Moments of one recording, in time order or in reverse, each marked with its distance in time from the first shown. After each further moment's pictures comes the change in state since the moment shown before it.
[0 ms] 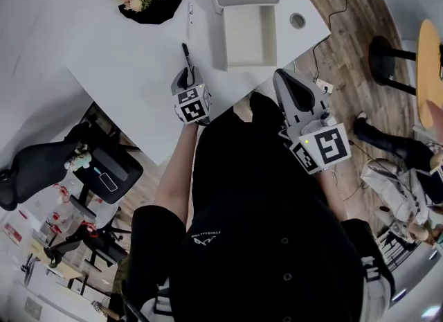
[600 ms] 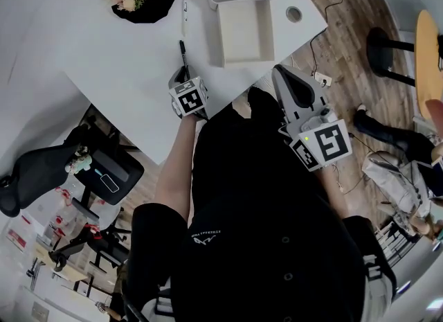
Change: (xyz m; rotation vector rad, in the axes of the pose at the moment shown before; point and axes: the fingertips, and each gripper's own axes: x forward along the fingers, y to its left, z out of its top) left arm 0.019 0.016 -0.021 -0.004 0.120 0.068; right arm 0.000 -0.002 -0.002 -0.001 0.008 -0.018
